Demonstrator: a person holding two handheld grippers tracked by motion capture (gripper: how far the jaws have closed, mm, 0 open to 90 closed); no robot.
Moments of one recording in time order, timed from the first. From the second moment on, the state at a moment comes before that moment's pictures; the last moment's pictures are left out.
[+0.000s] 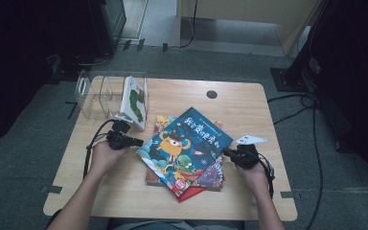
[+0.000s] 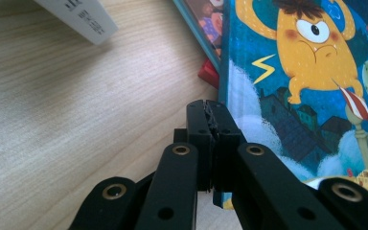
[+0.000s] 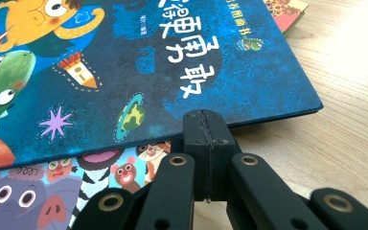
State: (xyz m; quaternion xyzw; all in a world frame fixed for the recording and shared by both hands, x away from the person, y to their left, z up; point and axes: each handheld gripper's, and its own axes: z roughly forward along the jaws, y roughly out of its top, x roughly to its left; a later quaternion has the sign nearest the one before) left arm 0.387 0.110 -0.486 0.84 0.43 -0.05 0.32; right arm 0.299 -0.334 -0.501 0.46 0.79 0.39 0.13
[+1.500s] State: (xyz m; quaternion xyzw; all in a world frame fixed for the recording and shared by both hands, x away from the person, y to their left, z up) left arm 0.340 0.105 -0.489 0.83 0.43 -0.08 0.34; right arm 0.340 -0.312 -0.501 0.48 0.77 0.40 0.13
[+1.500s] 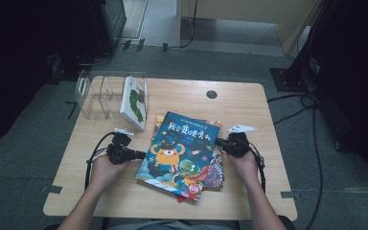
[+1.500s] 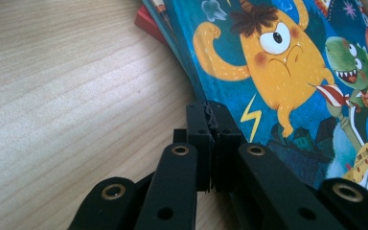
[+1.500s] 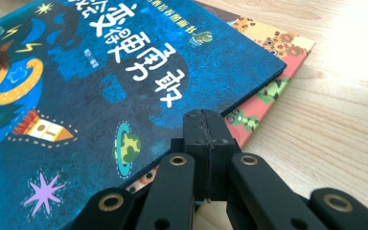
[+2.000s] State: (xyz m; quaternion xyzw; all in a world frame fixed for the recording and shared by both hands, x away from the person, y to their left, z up) left arm 0.324 0.109 -0.489 0.82 0.44 -0.08 0.35; right arm 0.356 -0.296 -0.501 0.47 0.78 0.40 0.12
